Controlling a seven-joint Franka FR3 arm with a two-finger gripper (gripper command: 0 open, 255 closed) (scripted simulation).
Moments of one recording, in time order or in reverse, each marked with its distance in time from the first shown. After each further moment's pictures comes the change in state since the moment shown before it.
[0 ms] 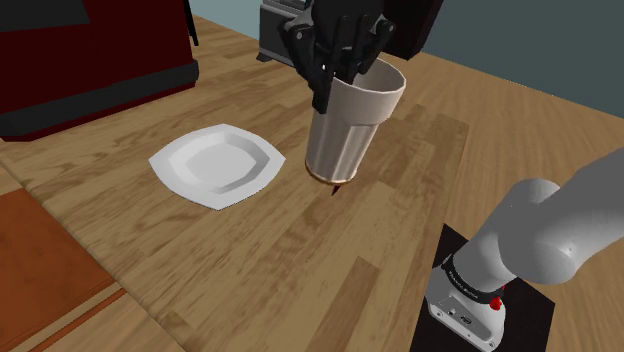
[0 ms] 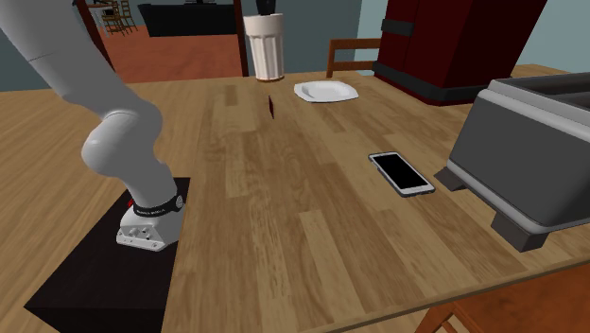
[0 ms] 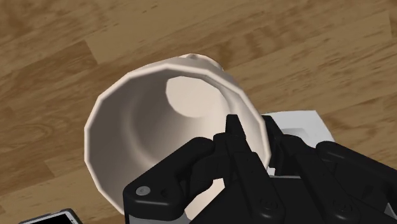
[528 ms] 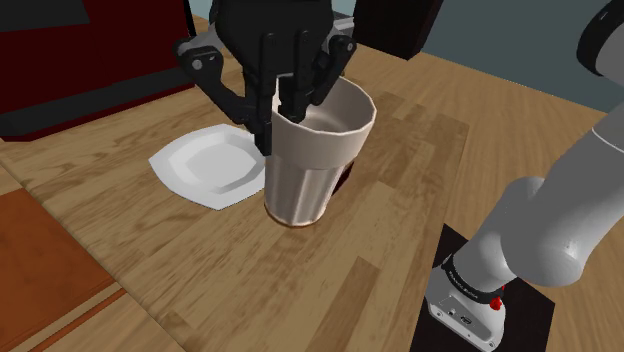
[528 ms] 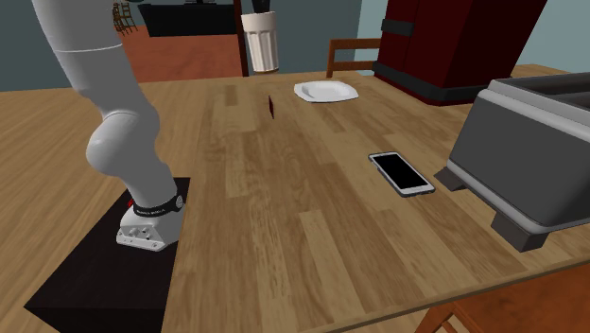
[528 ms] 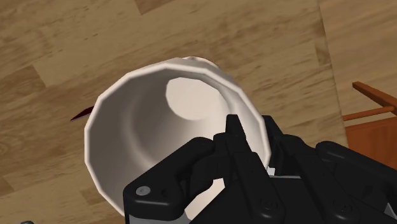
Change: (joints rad) arm 0.092 0.268 0.204 0.245 -0.132 -0.034 0.286
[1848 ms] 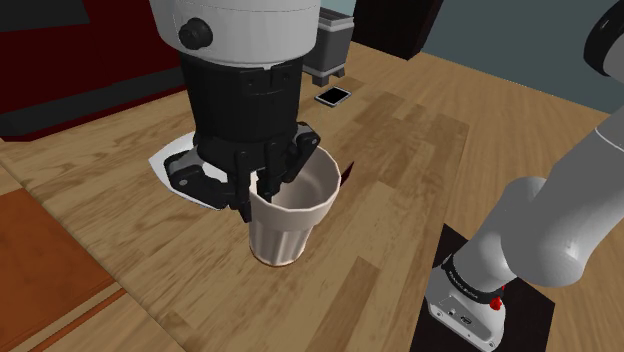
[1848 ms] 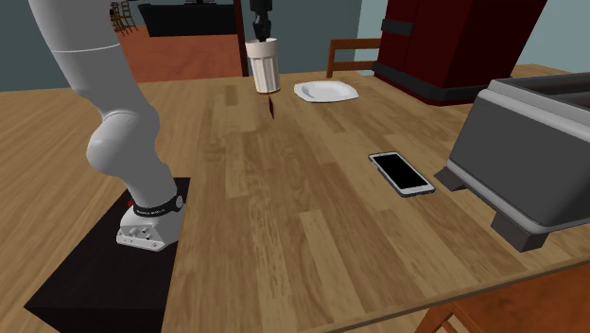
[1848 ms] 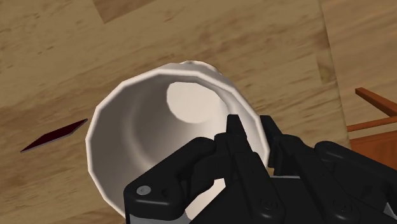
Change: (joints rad) arm 0.007 -0.020 0.010 -0.228 0.017 0.214 0.032
